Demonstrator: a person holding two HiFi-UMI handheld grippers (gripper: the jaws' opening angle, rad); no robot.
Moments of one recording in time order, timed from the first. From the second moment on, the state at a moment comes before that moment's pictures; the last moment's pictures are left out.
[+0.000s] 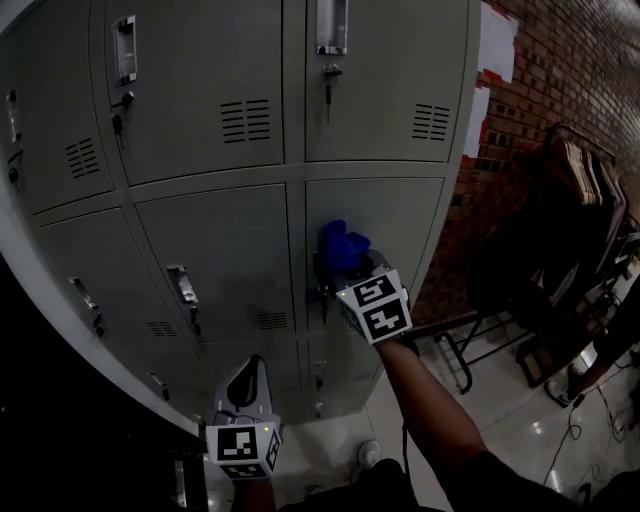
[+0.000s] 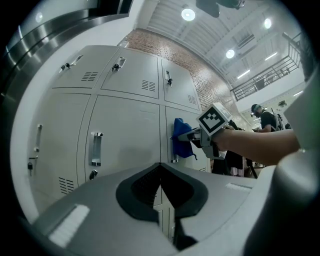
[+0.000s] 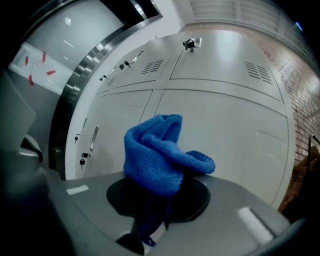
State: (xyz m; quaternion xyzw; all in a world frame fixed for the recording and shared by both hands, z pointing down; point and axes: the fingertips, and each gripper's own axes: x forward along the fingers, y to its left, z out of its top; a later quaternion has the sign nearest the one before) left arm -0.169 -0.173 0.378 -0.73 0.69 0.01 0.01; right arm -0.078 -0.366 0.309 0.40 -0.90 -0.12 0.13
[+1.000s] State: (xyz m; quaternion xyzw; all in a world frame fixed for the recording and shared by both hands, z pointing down) left arm -0.147 -0.191 0.384 -0.75 0.67 0.01 0.01; right arm 0.097 -0.415 0.366 0.53 -0.83 -0.07 0.17
